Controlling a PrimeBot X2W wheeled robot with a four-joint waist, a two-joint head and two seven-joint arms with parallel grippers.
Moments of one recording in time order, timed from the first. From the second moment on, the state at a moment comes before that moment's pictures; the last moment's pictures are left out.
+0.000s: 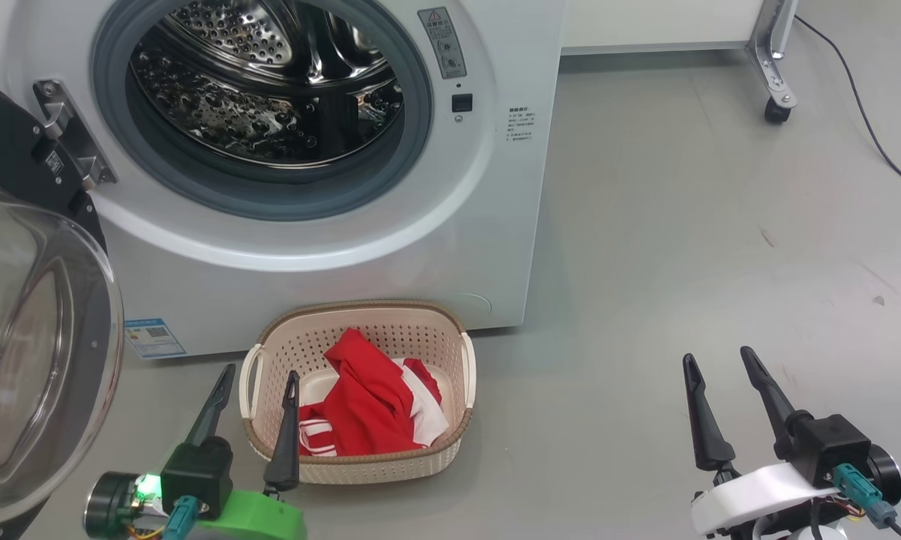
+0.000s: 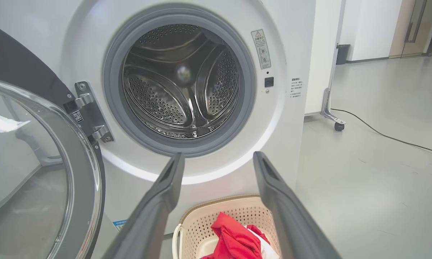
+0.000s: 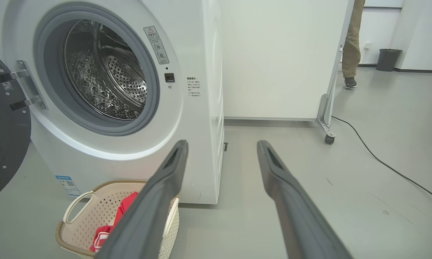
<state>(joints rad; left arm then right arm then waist) 0.02 0.06 -0.23 0.09 -0.19 0.07 -0.20 0.09 -0.07 0.13 0.08 0.23 0.02 -0.23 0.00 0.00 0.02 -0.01</state>
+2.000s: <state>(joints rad) 0.02 0.05 -0.23 0.05 -0.20 0.09 -0.21 0.12 -0.12 0.11 0.02 0.23 0.01 -0.21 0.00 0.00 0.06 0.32</state>
